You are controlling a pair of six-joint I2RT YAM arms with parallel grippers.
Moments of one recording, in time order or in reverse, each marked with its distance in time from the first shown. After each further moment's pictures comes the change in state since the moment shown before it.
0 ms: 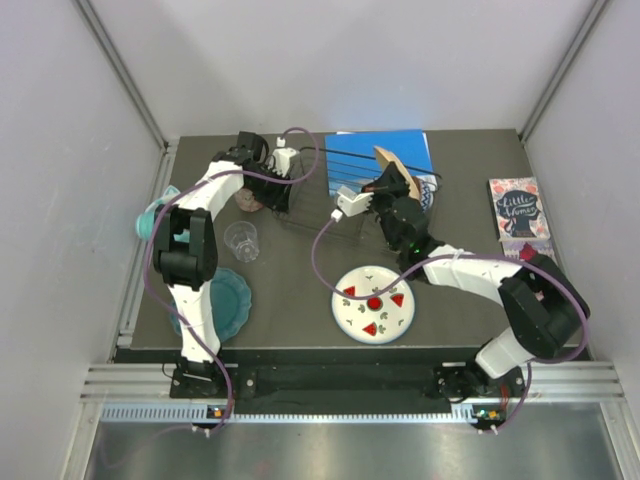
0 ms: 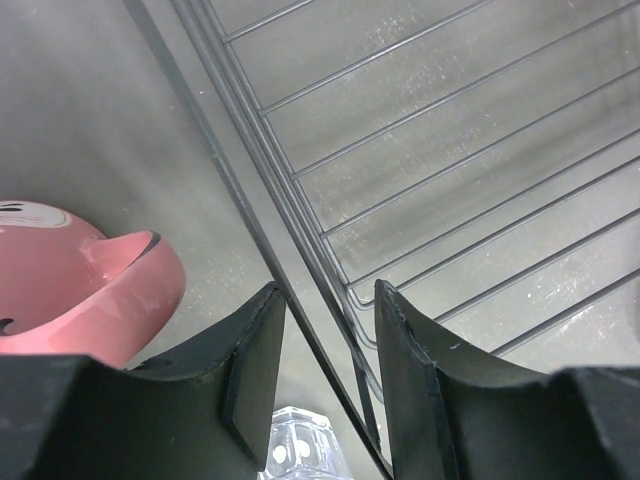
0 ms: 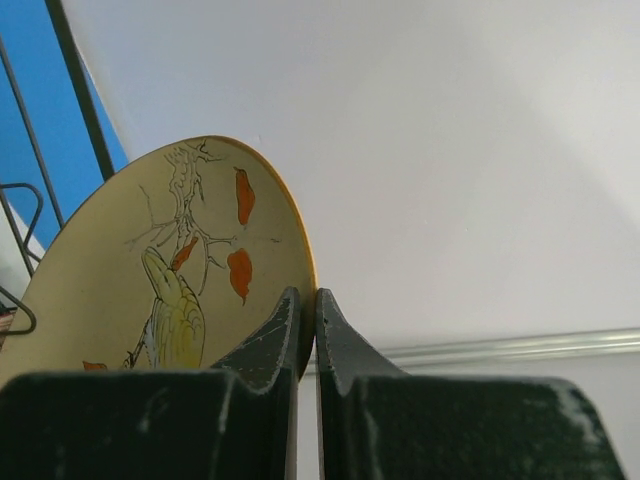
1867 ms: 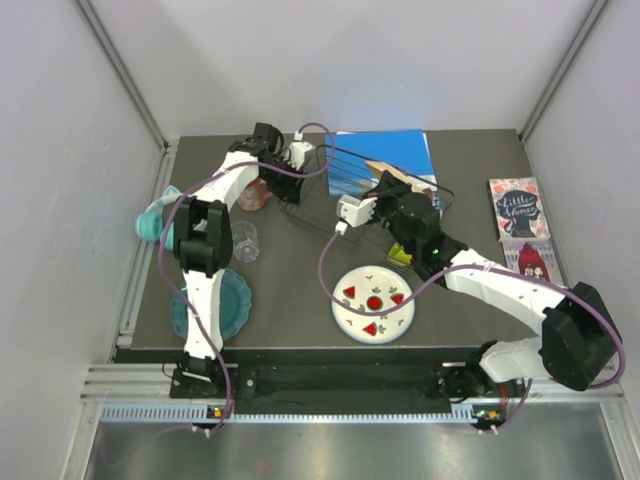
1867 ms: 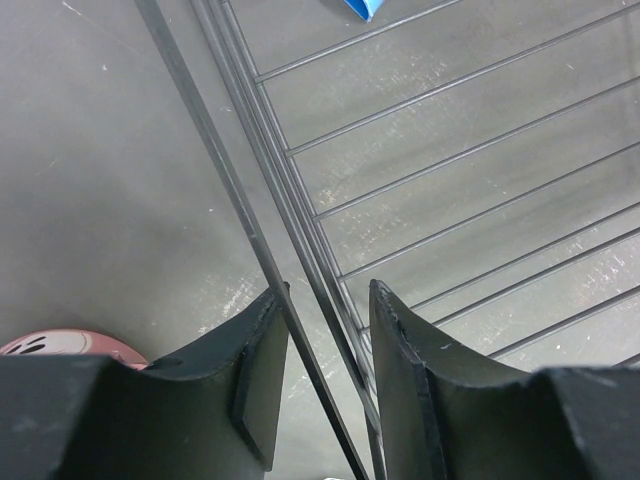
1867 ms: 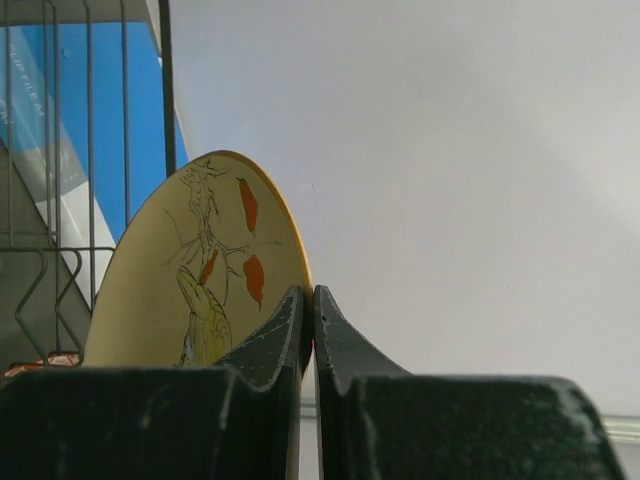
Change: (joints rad) left arm -0.047 0.195 0.261 -0.073 0.011 0.081; right arm 0.027 -0.216 0.036 -0.403 -0.150 0.115
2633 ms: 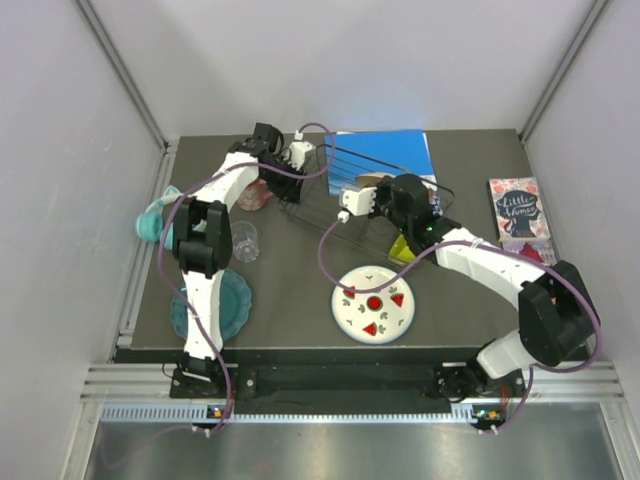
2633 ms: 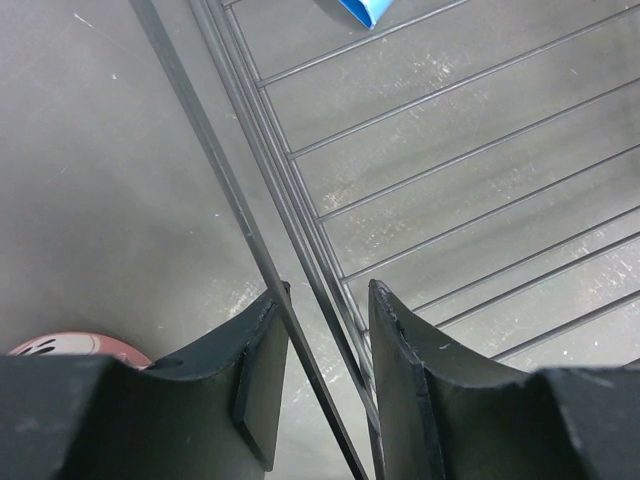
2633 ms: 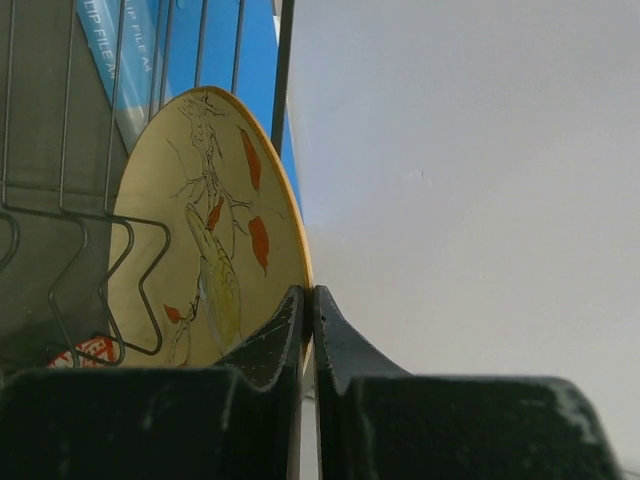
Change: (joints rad) left arm -0.002 -0.012 -0.019 0.025 -0.005 0.005; right arm -0.116 0.152 0.132 -0.234 -0.113 0.094
